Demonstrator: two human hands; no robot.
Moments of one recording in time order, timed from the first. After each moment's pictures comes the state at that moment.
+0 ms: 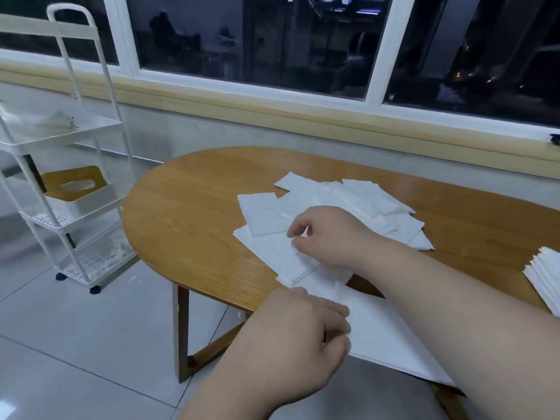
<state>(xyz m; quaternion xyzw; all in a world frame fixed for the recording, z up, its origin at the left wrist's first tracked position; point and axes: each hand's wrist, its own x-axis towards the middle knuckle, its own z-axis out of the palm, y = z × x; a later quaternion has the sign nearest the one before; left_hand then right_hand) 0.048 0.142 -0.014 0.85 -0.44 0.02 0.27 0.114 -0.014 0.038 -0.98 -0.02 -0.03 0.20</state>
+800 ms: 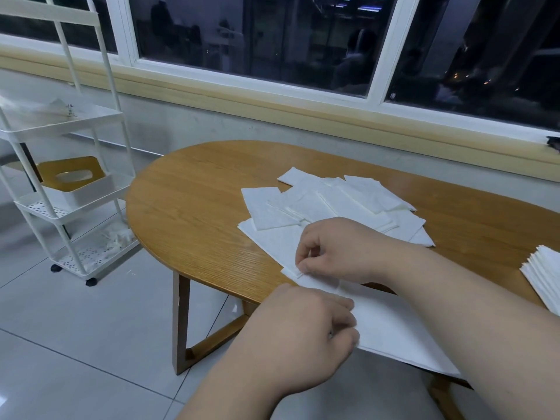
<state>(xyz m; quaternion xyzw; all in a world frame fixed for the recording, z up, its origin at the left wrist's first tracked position) 0.046 0.147 -0.011 0.84 -0.44 0.00 0.31 0.094 -0.014 0.038 -0.98 -0.12 0.05 0.15</state>
